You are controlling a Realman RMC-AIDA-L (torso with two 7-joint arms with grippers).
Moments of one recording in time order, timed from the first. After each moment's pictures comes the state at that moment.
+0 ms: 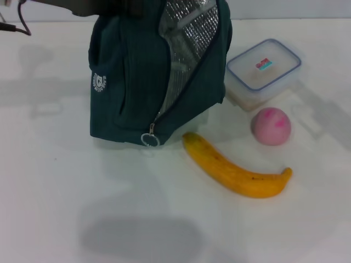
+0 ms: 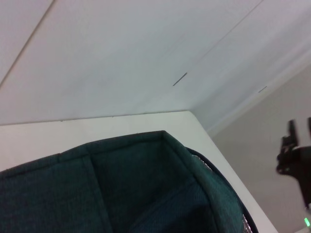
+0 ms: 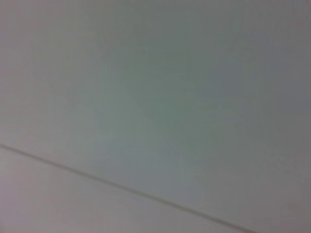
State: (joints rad) left arm -0.82 -1.91 0.74 0.96 2.08 1.72 -2.57; right arm 0.60 2.01 -1.12 -0.23 -0.60 -1.51 1.94
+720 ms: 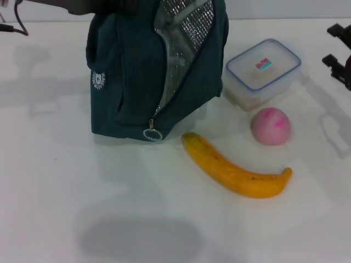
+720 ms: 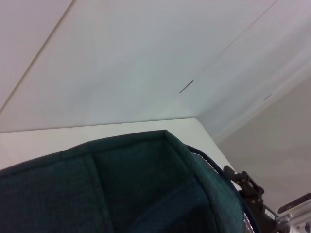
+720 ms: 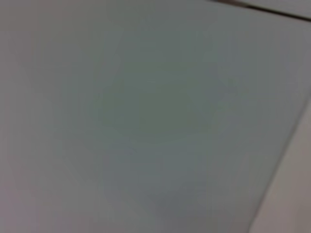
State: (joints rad) left arm -0.81 -1.91 0.74 0.96 2.07 1.69 -2.55; right arm 0.53 2.00 -1.12 -0.19 -0.77 -1.10 1.99
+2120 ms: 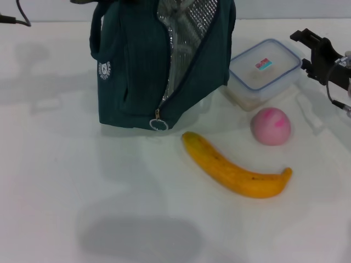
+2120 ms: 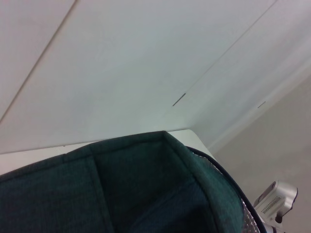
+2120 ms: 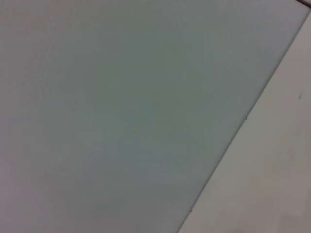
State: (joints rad) left arm -0.81 -1.91 0.74 0.96 2.05 1.67 -2.52; right arm 0.72 2.01 -1.23 -0.16 -0.77 -0.74 1.99
